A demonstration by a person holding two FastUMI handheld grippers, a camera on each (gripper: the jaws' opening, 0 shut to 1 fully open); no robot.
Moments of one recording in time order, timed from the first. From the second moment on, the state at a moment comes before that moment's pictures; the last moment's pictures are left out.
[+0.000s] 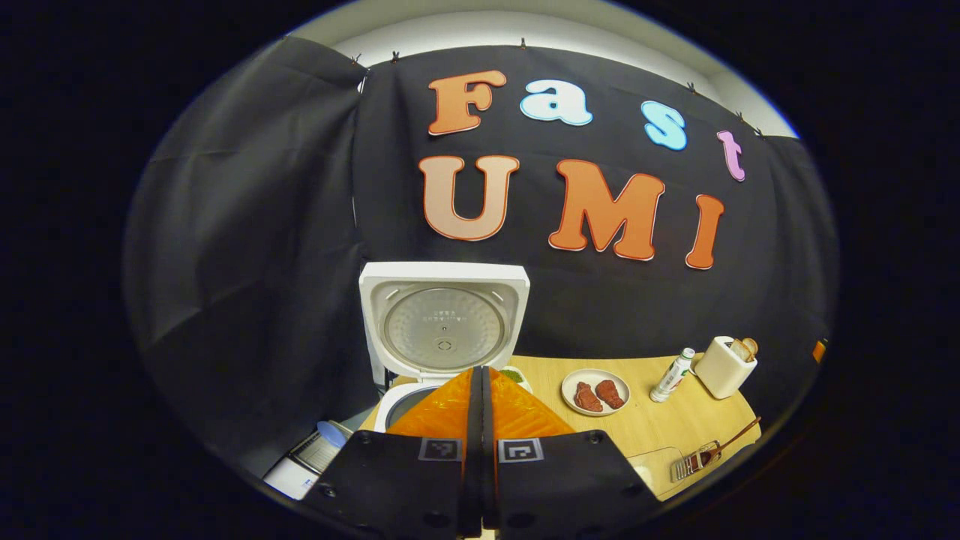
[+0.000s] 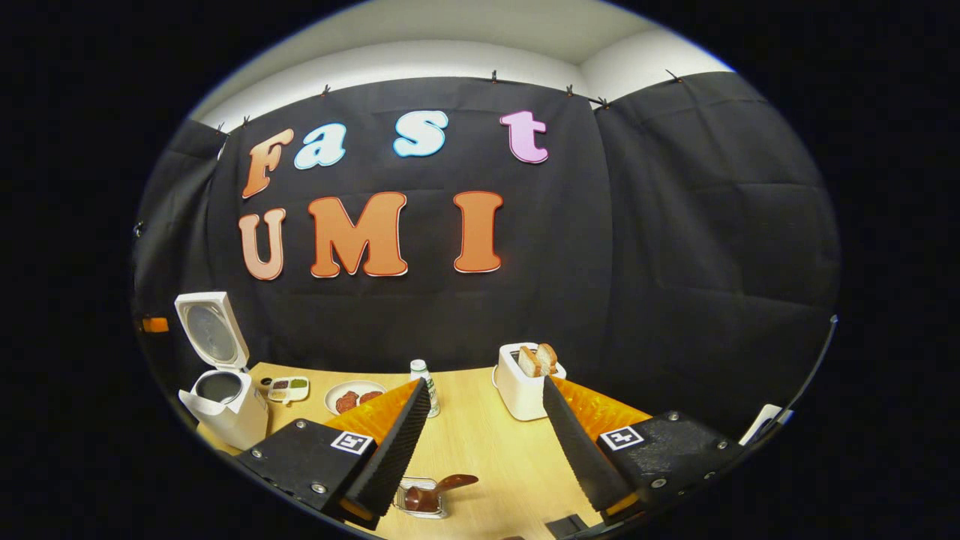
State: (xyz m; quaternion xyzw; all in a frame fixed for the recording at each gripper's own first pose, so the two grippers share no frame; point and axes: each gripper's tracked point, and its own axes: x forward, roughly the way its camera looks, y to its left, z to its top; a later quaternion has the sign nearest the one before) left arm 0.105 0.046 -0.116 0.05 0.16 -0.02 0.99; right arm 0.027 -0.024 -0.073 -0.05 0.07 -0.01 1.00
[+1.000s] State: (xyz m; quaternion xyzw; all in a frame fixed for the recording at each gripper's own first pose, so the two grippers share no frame) left arm 0.032 0.046 0.006 0.06 -0.01 0.00 1.00; right arm 0.017 -0.023 -0.079 -0.09 0.07 0.02 0.99
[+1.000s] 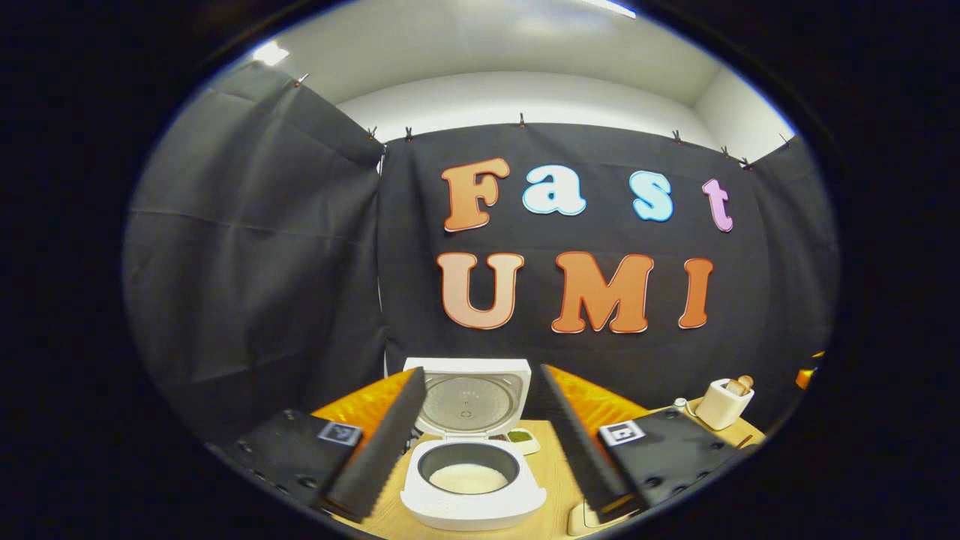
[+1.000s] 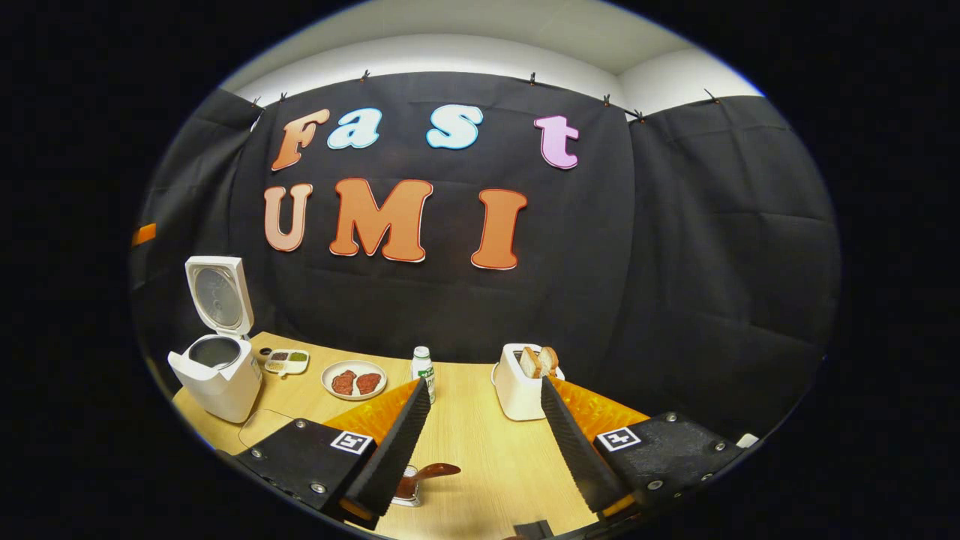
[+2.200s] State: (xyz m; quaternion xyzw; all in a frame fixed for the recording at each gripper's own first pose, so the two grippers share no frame) left arm 0.020 0.090 -0.016 0.06 0.01 0.05 1.00; right arm 0.050 -0.019 -0.255 0.17 0.18 0.00 0.97
